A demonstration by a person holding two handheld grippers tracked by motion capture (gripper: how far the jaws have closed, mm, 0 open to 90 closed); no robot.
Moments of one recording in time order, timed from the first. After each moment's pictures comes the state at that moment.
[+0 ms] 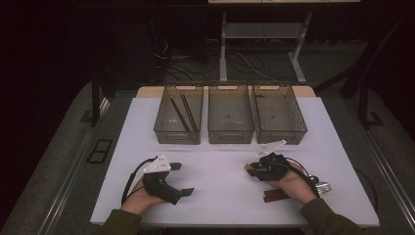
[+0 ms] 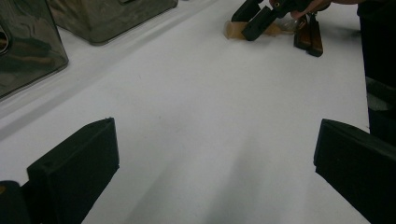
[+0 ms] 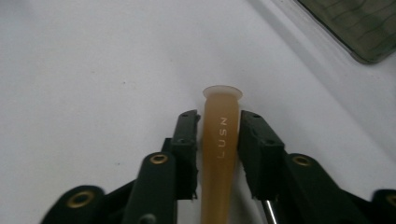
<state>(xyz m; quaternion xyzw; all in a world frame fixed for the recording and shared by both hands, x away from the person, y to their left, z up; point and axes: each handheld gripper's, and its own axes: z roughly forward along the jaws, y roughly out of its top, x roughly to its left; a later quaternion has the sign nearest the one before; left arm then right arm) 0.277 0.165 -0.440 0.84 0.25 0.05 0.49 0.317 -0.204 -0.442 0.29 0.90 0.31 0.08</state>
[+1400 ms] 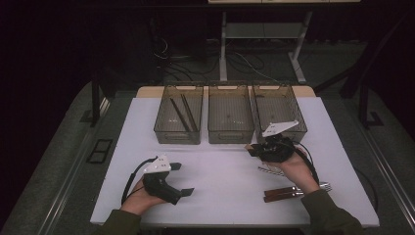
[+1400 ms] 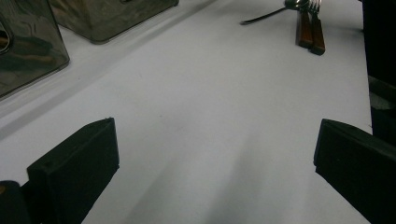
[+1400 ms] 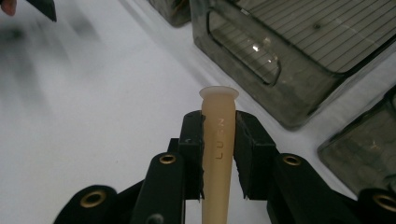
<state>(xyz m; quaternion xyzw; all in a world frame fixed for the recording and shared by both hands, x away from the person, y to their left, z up) 0.276 0.165 -0.440 0.84 0.25 0.05 0.48 0.343 -0.213 -0.394 0.32 0.86 0.39 0.09</state>
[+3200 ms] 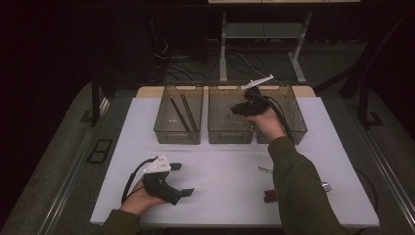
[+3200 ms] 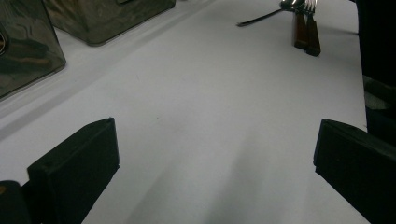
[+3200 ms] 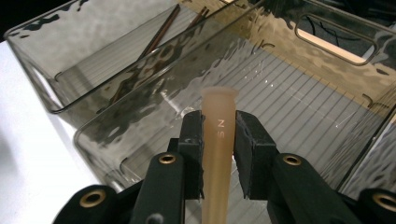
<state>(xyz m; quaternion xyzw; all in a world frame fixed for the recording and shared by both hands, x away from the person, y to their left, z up) 0.276 0.165 -0.439 0.84 0.24 0.05 0.49 0.470 -0.165 -0.359 0.38 0.83 0.39 0.10</state>
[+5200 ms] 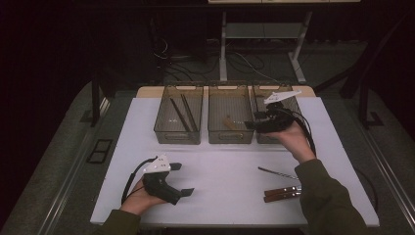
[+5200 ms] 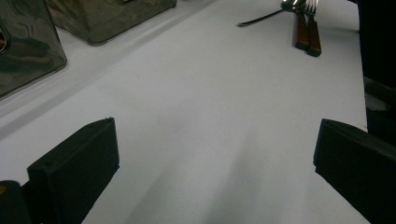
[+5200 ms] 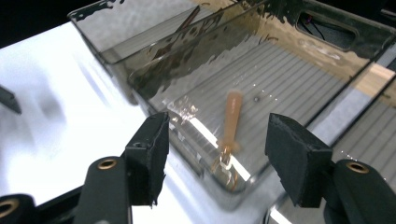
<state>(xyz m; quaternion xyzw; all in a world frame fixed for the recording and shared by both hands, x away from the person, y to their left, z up) 0.276 0.165 -0.439 0.83 0.25 0.04 0.49 0.401 -0.217 -0.350 0.35 0.83 0.43 0.11</state>
